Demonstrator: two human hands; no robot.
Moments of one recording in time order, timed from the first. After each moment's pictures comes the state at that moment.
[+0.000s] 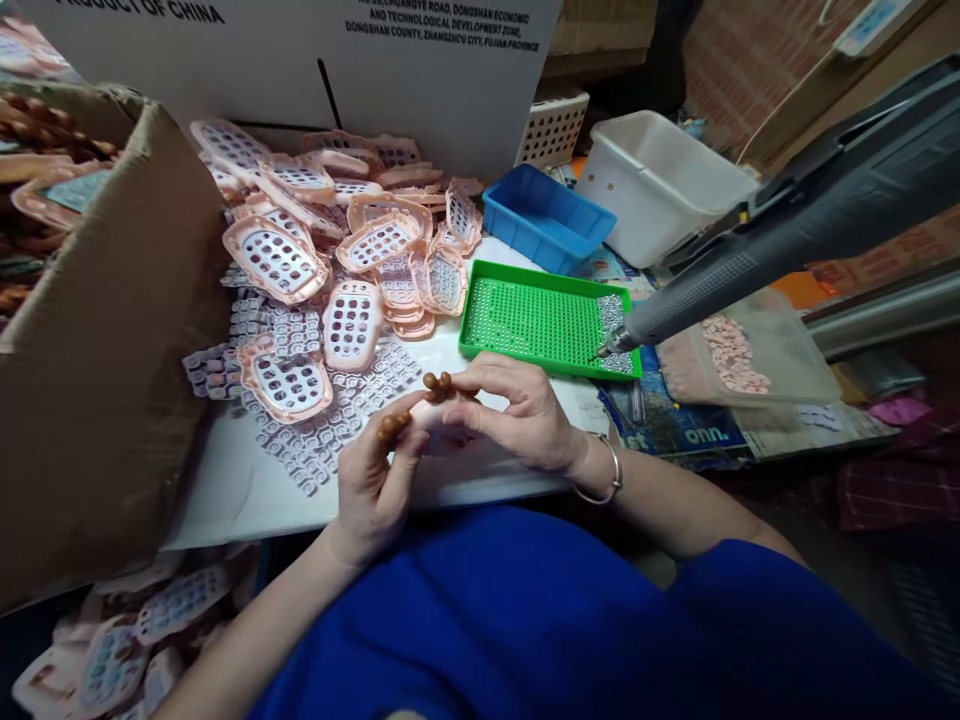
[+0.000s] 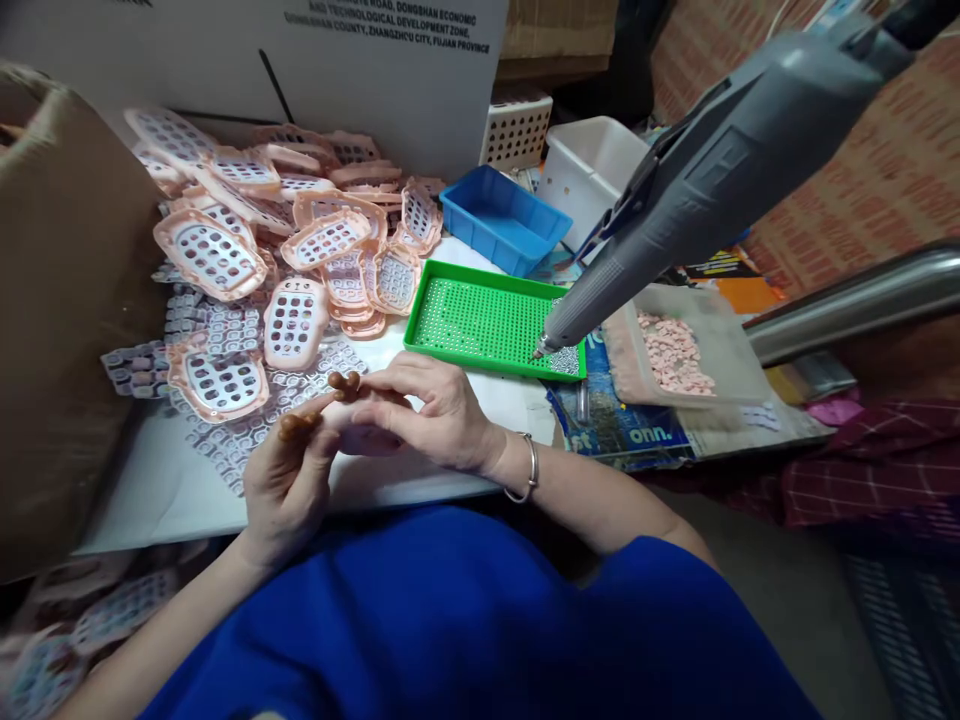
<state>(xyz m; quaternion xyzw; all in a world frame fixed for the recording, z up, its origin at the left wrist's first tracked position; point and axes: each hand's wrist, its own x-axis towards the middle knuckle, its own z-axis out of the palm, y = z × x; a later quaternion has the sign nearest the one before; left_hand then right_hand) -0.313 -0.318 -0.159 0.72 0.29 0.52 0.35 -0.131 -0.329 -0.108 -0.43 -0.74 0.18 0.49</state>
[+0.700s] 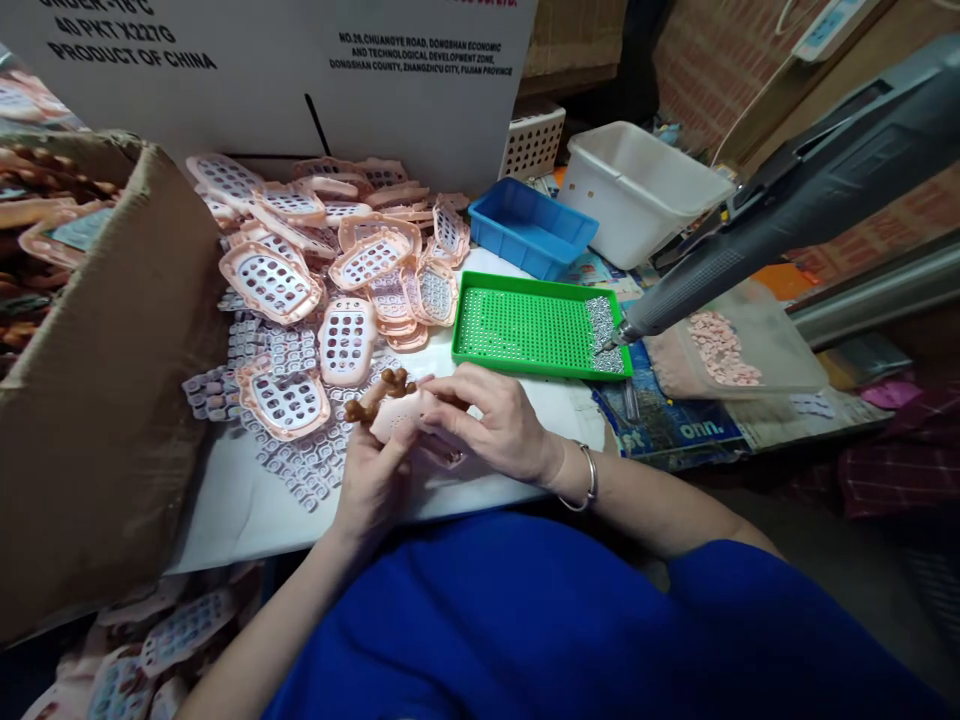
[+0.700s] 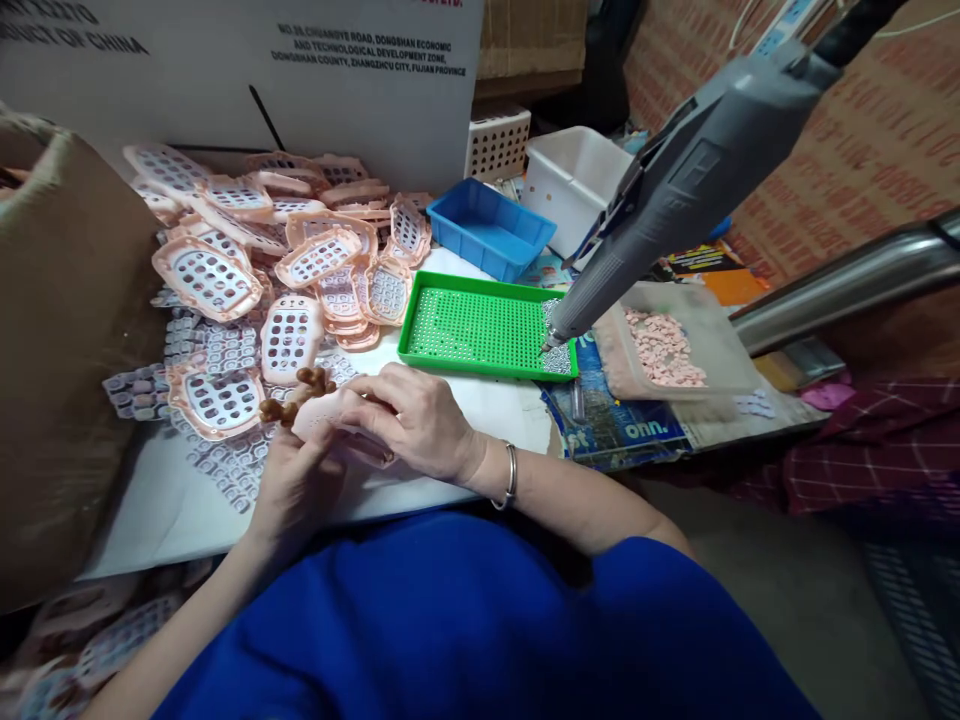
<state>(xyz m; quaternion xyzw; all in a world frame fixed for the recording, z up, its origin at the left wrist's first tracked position) -0.294 -0.309 -0.157 0.42 0.32 0.50 0.69 -0.139 -0.330 -0.113 -0.49 -0.77 0.05 0.41</state>
